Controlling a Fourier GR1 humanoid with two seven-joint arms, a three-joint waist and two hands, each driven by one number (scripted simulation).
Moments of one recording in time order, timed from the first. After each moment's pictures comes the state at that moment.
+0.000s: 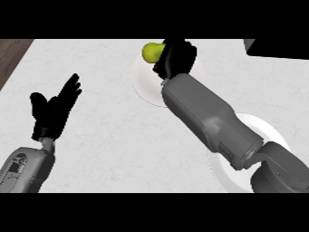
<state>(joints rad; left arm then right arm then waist) -0.28 0.31 -0.12 -1.31 0.18 0.12 0.13 -1.29 0.00 0.89 -0.35 0.51 -0.89 1.05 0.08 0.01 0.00</state>
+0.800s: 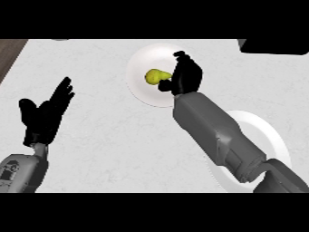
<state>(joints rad) -0.22 0.32 -0.09 -1.35 0.17 0.11 0.12 -1.11 0.00 0.72 -0.37 0.33 -0.91 0.73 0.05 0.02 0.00</state>
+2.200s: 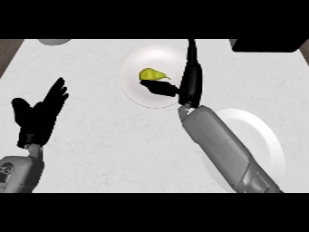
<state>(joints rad) -0.21 0.30 -0.03 -1.36 0.14 0.09 0.15 -0.80 -0.01 0.38 -0.89 -0.02 -0.92 0.02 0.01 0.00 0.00</state>
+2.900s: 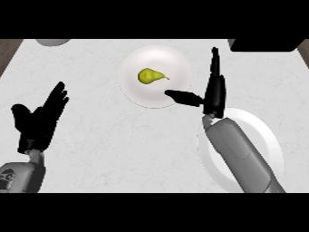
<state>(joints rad) -0.16 0.26 0.01 -1.41 0.09 0.07 0.16 -0.61 -0.07 0.29 -1.01 0.08 -0.80 0.01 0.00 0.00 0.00</state>
